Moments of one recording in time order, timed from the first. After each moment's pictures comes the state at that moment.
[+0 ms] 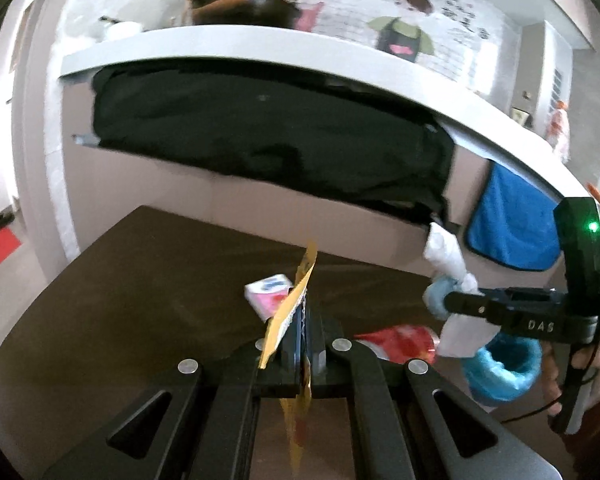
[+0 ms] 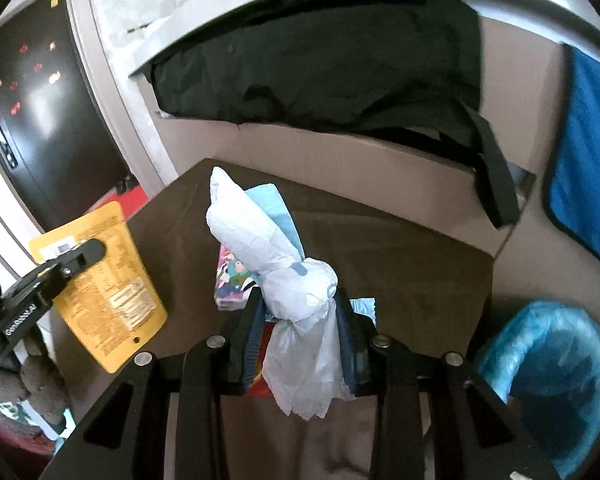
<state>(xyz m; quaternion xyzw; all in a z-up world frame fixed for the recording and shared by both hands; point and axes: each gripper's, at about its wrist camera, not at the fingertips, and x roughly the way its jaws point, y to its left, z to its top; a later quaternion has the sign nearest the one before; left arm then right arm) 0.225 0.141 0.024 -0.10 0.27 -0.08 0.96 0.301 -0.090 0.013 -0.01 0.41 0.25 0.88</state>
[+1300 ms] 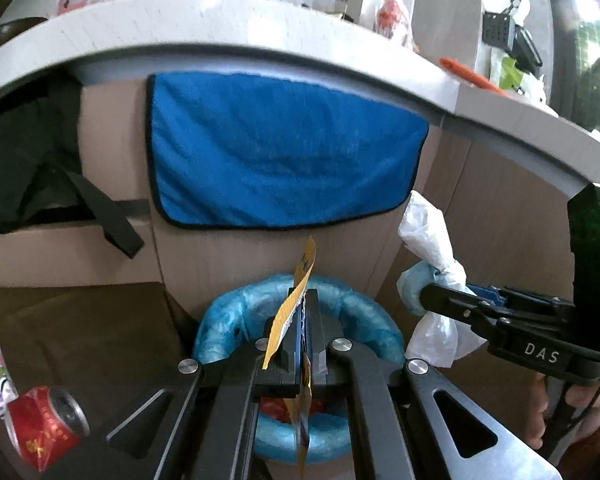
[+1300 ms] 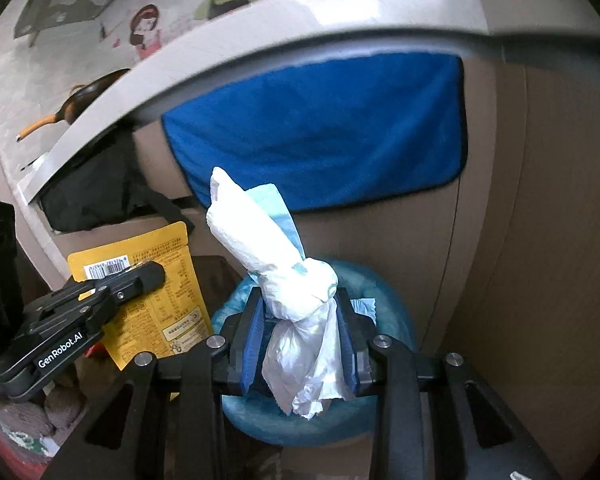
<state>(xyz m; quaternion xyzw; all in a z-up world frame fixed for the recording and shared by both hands) 0.263 -0.210 0.026 -0.01 0.29 -0.31 0.91 0.225 -0.389 0.021 0.11 0.32 0.03 0.94</state>
